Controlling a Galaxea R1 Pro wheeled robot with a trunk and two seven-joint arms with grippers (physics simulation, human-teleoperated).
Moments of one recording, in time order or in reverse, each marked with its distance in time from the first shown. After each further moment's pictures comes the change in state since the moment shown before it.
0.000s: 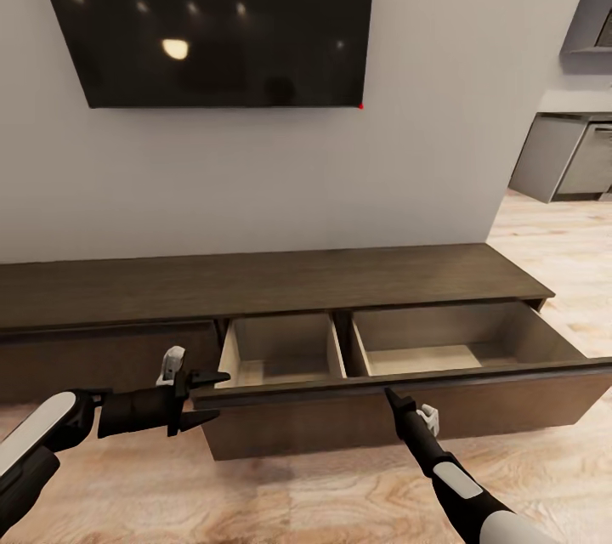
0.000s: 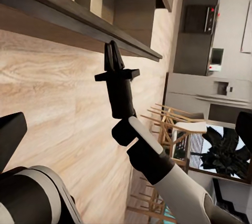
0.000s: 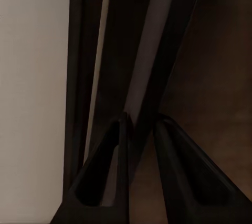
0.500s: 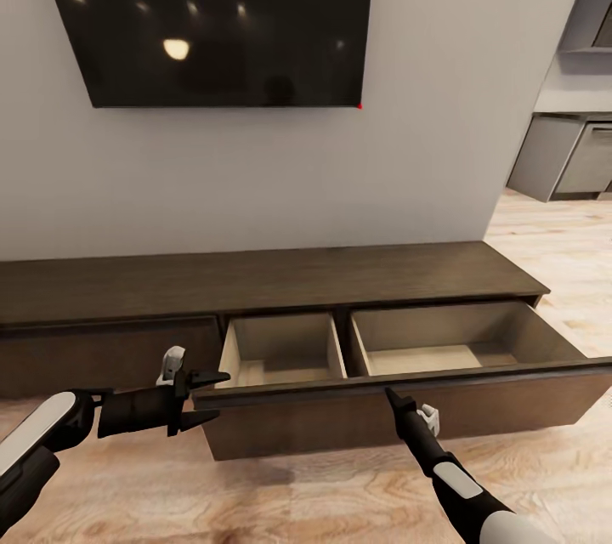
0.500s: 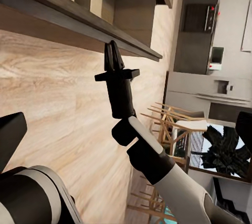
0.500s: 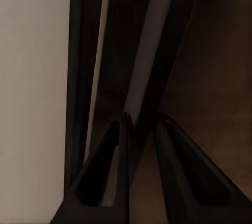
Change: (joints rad) left arm 0.000 0.000 0.000 -0.002 0.000 0.000 0.000; right arm 0.000 0.000 -0.003 0.000 -0.001 0.001 0.000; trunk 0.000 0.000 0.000
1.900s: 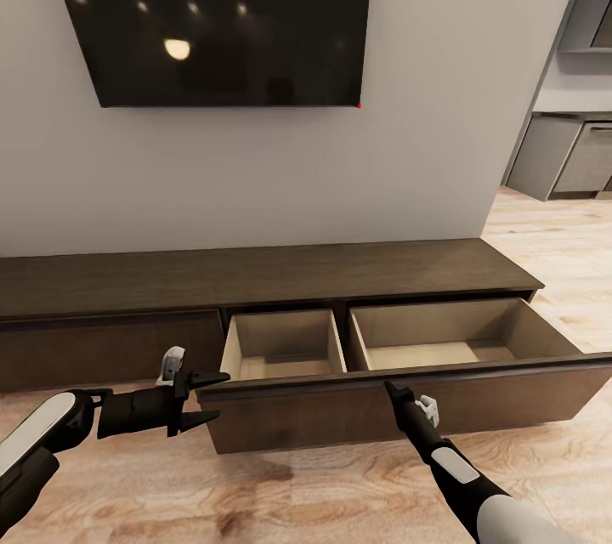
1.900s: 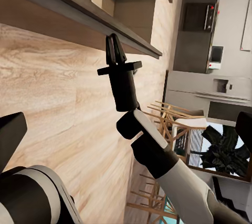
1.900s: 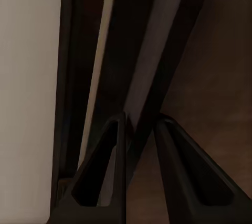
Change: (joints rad) left arm 0.002 0.001 -0.001 -0.001 0.001 -0.001 -0.003; right arm -0.040 -0.005 0.015 0.000 0.014 -0.003 -0.085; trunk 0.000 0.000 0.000
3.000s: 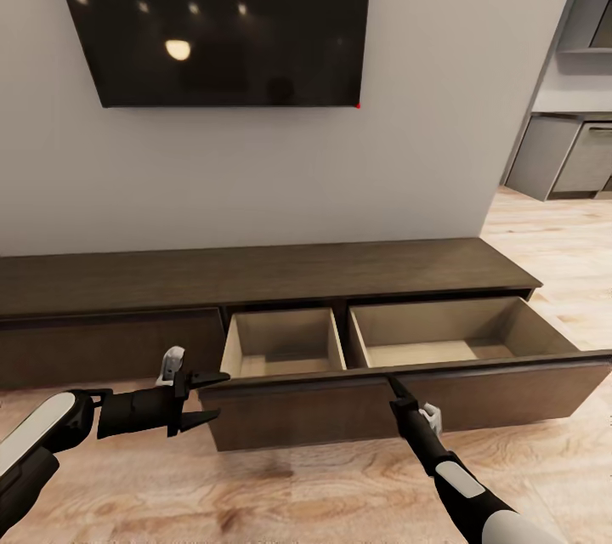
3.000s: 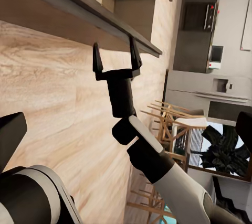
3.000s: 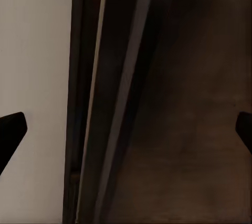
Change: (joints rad) left arm 0.001 0.000 0.000 -0.001 0.000 0.000 0.000; right arm 0.039 -0.003 -0.018 -0.002 -0.014 0.003 0.086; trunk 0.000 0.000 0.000
